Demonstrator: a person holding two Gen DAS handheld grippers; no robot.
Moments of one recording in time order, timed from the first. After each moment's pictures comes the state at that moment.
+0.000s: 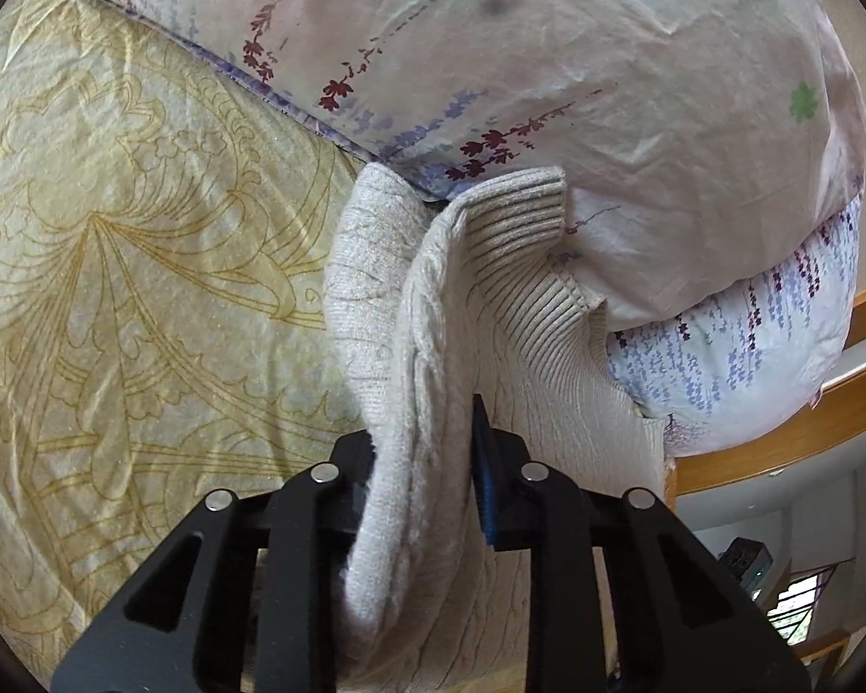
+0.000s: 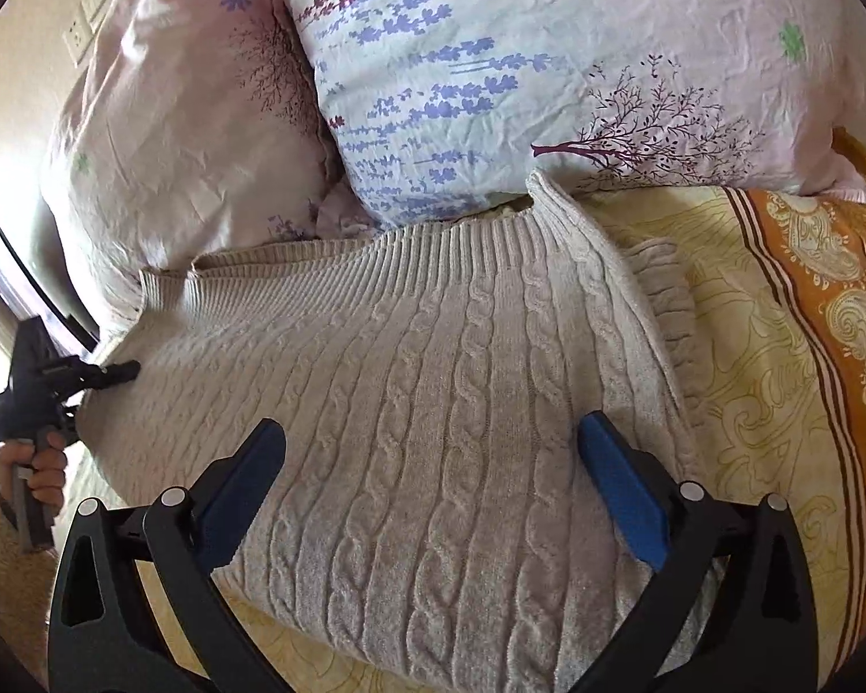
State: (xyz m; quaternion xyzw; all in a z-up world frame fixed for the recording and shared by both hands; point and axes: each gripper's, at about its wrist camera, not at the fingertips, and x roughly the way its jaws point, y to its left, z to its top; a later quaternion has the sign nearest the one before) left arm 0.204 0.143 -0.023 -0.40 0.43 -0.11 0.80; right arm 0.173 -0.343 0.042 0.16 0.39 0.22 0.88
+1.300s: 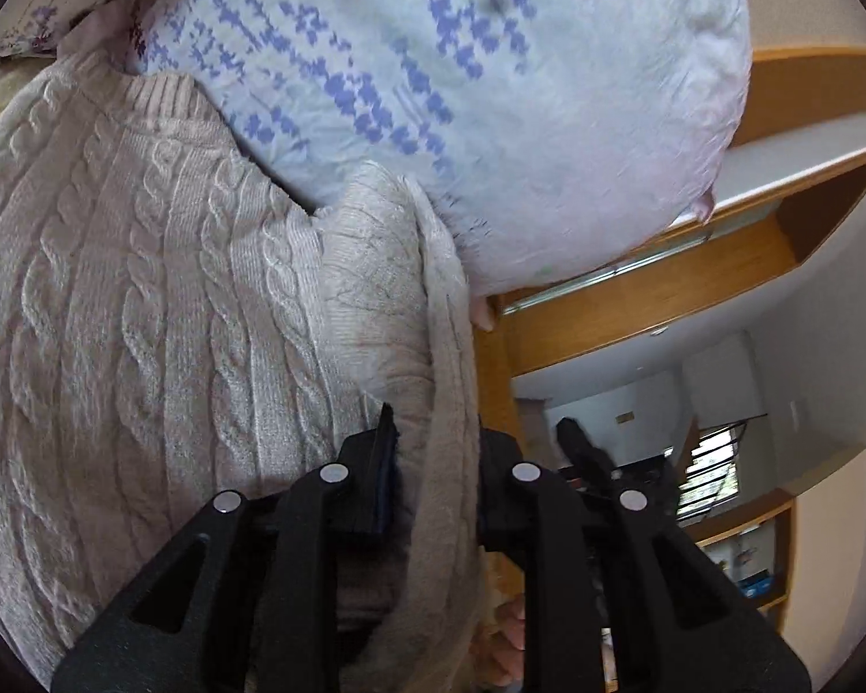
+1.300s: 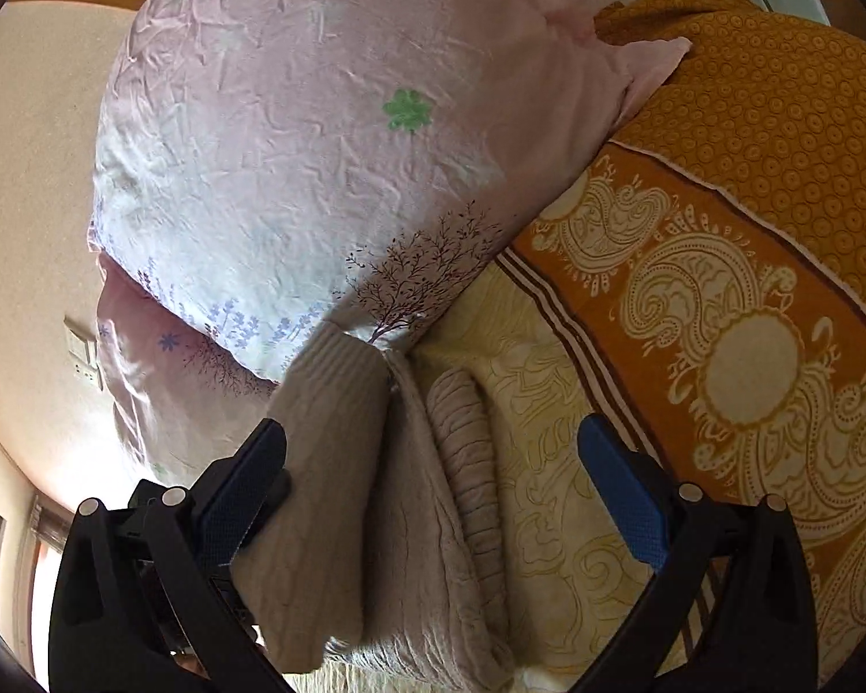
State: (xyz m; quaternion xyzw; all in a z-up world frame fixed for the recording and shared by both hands) left arm 0.233 -0.198 0.028 -0.34 0.45 -0.35 0.74; right arm 0.164 -0.504 0.030 0.46 0.32 0.16 0.81
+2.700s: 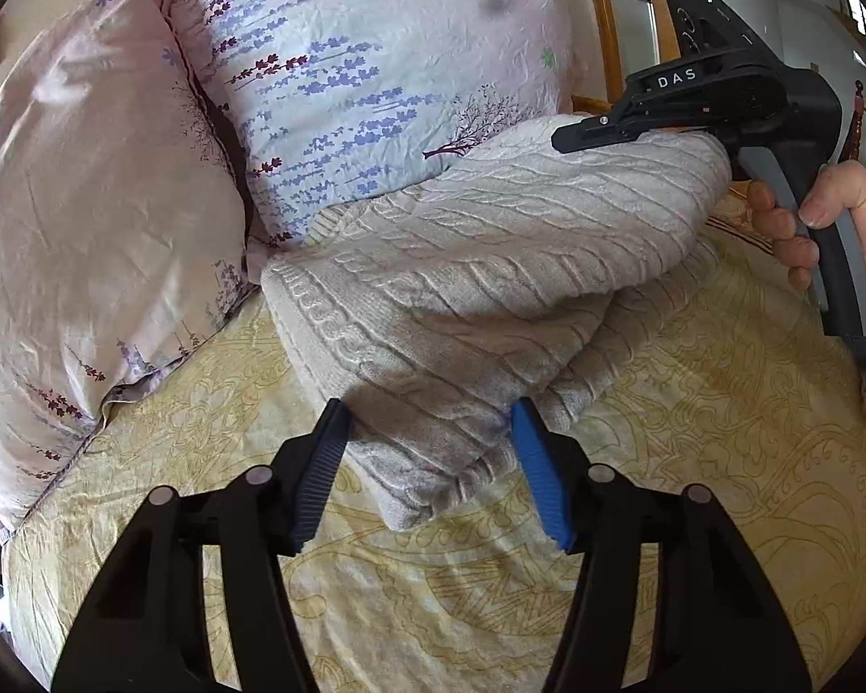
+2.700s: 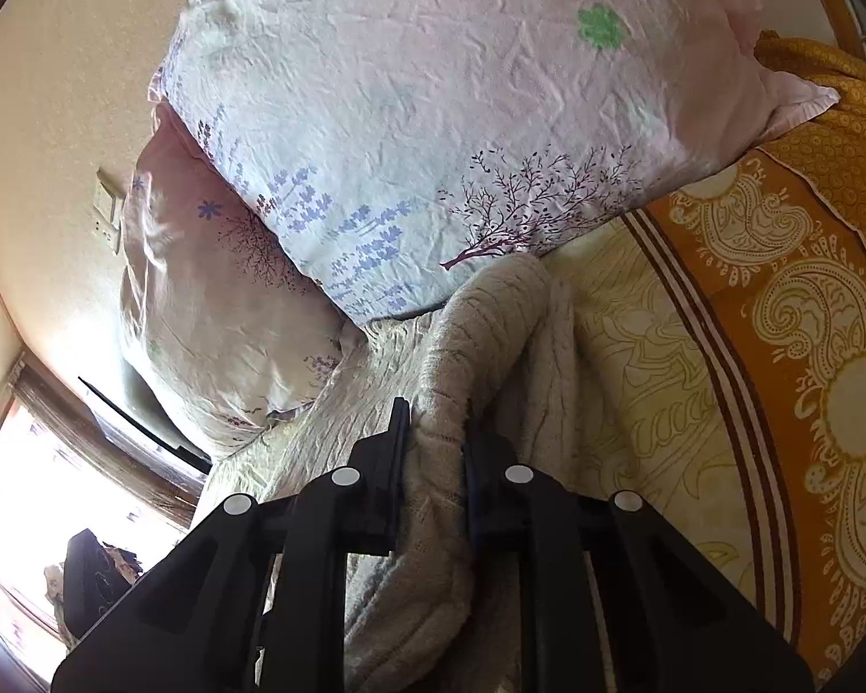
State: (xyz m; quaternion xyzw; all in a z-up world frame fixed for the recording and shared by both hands) left arm 0.104 -0.145 0.027 0.22 0.31 -0.23 0.90; right arm 0.169 -0.454 0.053 0.33 0.33 0.26 0.85
